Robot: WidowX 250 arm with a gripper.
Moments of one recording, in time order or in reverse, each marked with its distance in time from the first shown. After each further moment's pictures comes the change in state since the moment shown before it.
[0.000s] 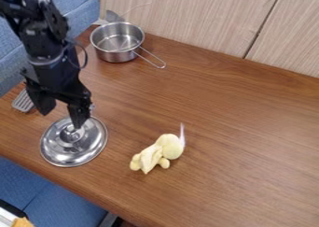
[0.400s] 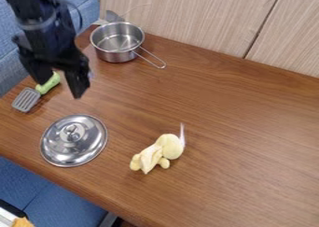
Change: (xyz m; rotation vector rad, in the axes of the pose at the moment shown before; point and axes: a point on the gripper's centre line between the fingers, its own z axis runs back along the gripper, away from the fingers) arm 0.017 0.004 0.048 0.014 -0.110 0.015
